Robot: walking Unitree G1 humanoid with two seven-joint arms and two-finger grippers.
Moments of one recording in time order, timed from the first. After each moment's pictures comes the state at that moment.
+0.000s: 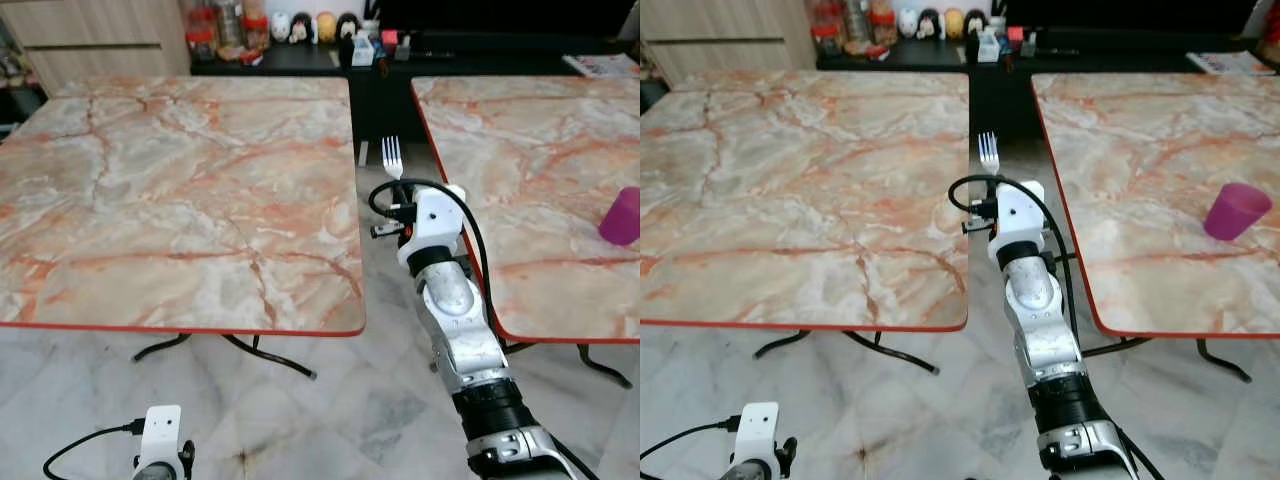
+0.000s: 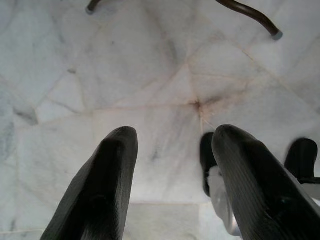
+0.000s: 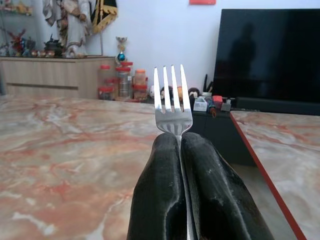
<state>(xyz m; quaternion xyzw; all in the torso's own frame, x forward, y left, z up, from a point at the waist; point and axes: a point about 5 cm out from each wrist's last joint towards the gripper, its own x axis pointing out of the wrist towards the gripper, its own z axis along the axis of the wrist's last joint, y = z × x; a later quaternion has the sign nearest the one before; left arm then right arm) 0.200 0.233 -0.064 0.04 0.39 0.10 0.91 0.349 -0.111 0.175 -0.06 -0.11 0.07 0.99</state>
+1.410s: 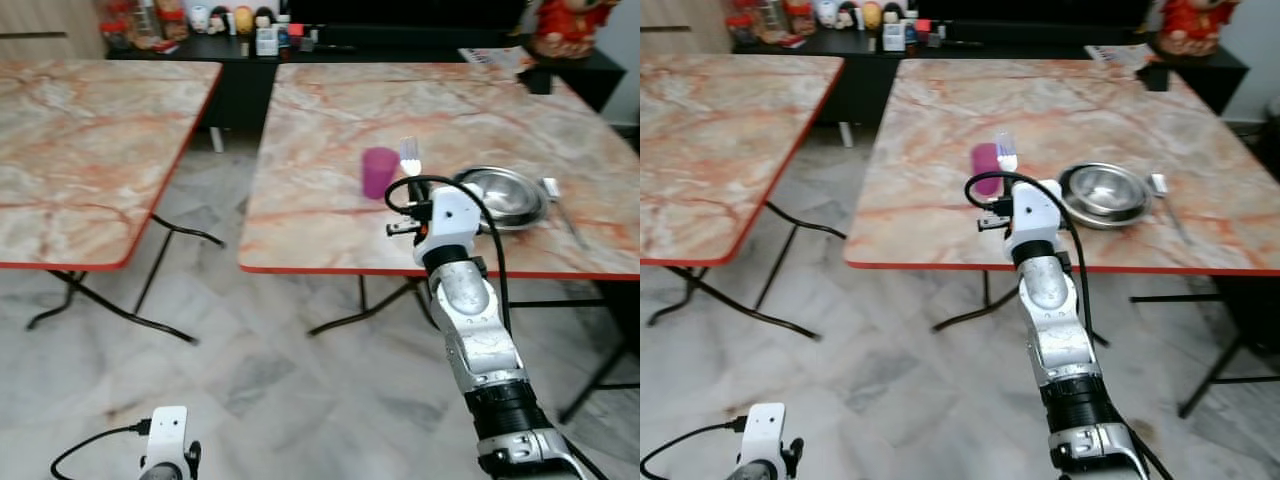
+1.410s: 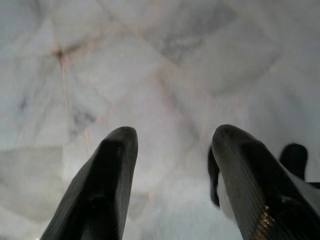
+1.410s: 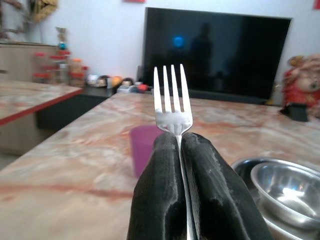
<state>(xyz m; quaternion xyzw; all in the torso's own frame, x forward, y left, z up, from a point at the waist) 0.197 0.231 -0.066 0.04 0.40 0.09 0.91 0.348 -0.115 0.178 -0.06 -0.10 0.06 0.99</state>
